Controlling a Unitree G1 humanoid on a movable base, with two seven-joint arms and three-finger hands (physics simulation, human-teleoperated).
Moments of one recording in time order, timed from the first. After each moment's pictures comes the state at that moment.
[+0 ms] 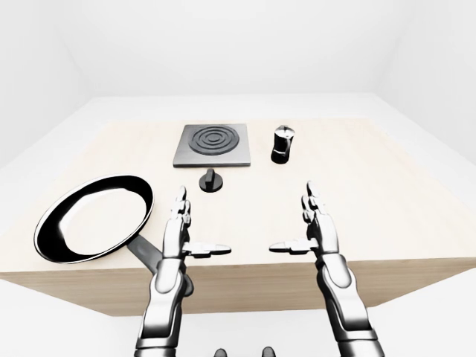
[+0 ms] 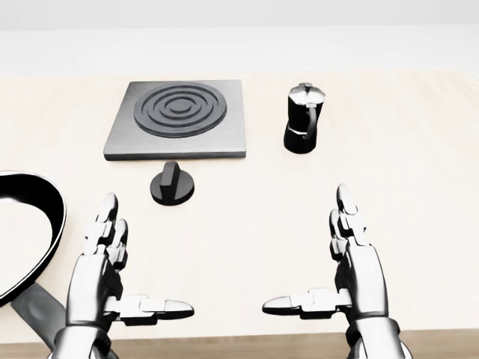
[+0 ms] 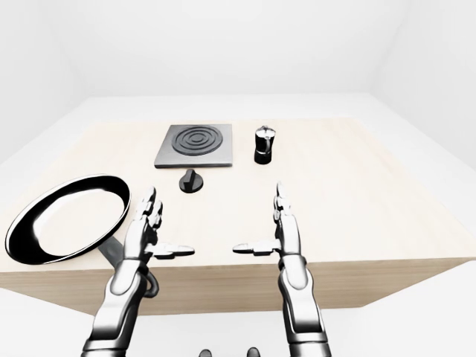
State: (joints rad) left arm 0.01 0.00 0.01 0.00 -0.01 0.00 -0.02; right arm 0.01 -0.01 -0.01 -0.01 -0.01 -0.03 0.01
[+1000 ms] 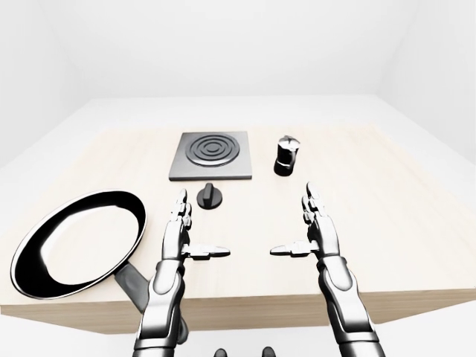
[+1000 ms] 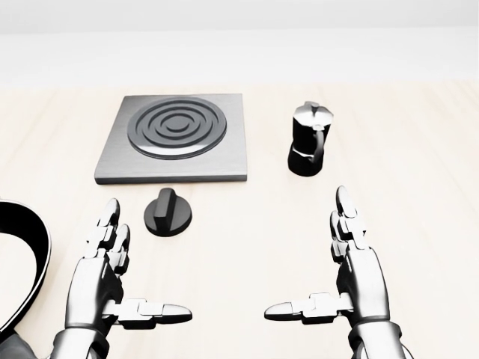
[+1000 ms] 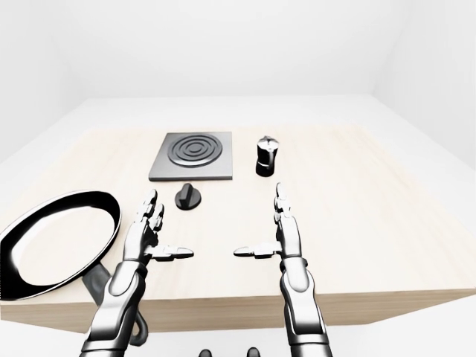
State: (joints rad) left arm 0.01 0.01 0.02 0.01 -0.03 0.01 -0.05; right arm 0.02 -0.01 -0.02 0.02 -0.04 -0.09 0.04
